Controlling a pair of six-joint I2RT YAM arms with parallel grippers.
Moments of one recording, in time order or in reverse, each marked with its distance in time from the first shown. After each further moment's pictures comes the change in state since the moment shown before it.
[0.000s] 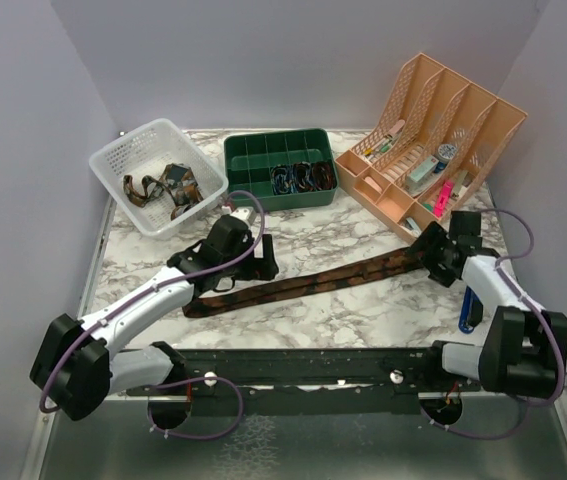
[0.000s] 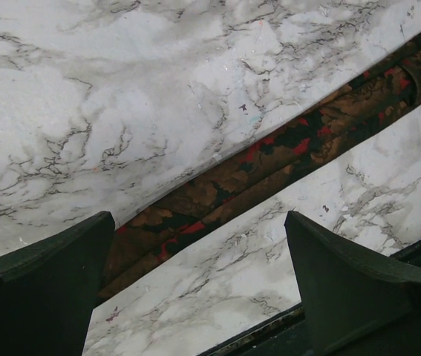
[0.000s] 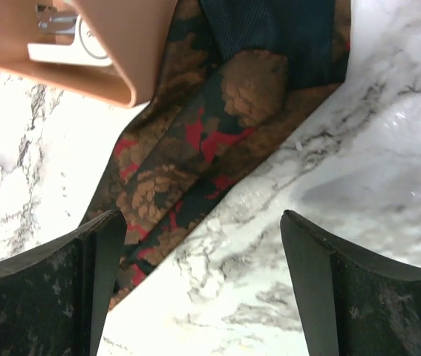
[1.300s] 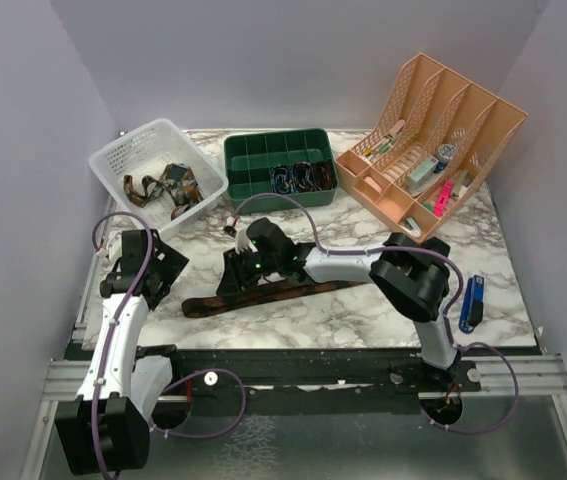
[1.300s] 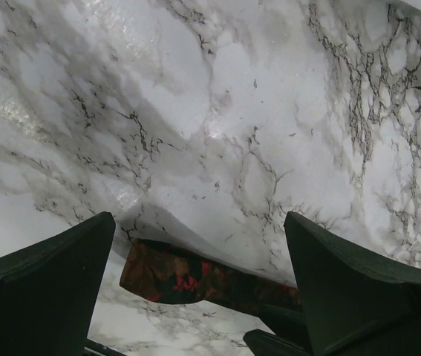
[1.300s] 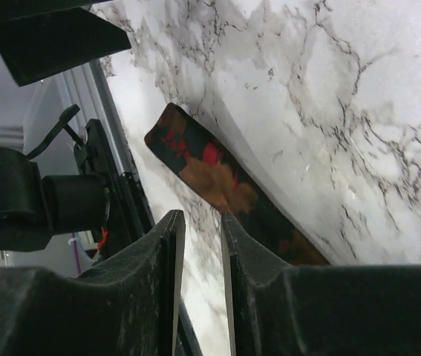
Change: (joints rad) left arm 0.721 -0.297 -0.104 -0.373 -0.139 -0.330; right arm 1.147 0.741 0.635 0.565 -0.400 -0.035
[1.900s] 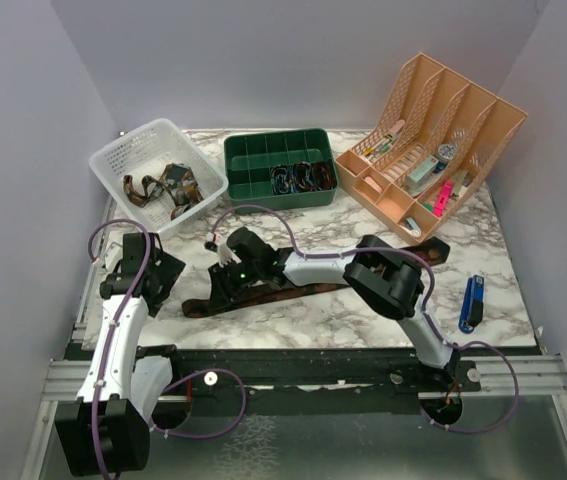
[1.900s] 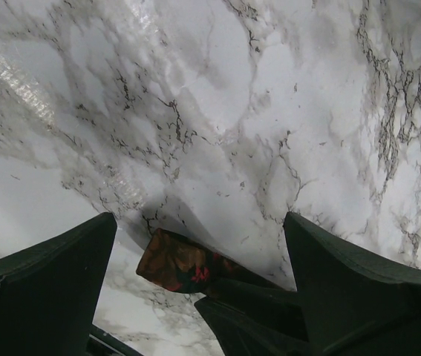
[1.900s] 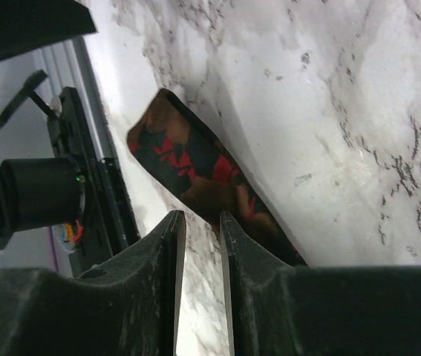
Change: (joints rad) left arm 0.000 -0.010 -0.007 -0.082 -0.050 -0.106; right arm 0.057 0.189 0.181 -0.082 -0.067 -0.069
